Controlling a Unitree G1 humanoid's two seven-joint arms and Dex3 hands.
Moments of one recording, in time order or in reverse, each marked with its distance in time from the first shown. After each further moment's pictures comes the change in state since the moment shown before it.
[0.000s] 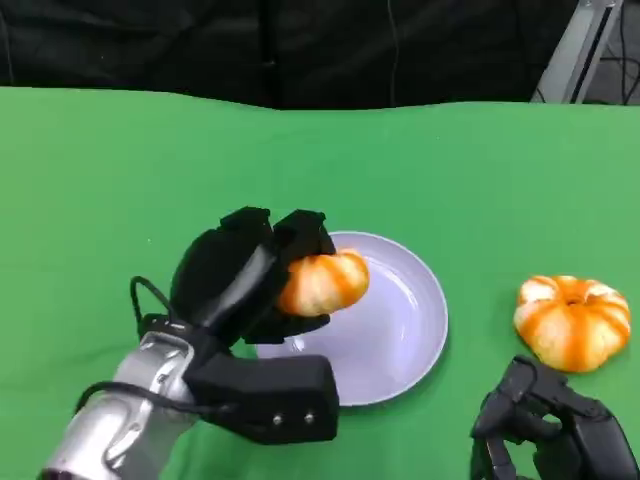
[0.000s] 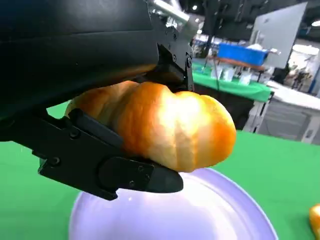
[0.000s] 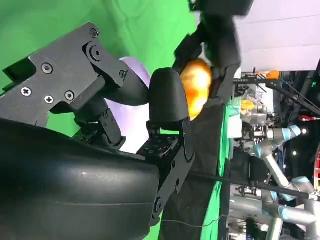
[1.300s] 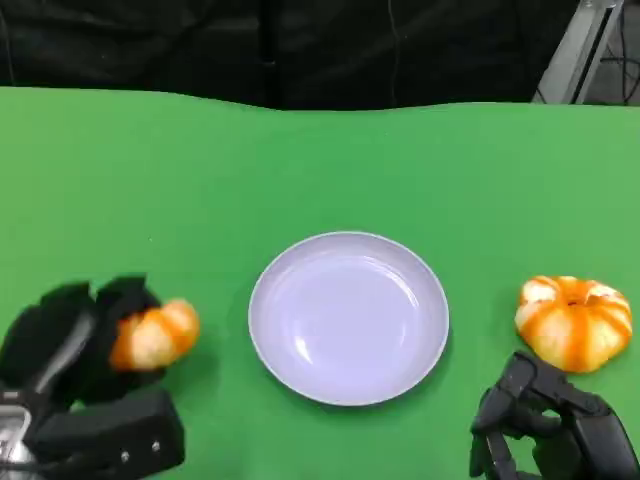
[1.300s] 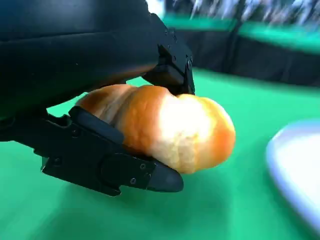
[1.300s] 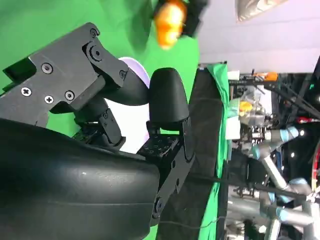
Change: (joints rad) left arm 0.210 0.268 0.164 0.041 -0.121 -0.042 0.069; right arm -0.019 -0.002 -0.004 0.003 0.007 0.002 0.011
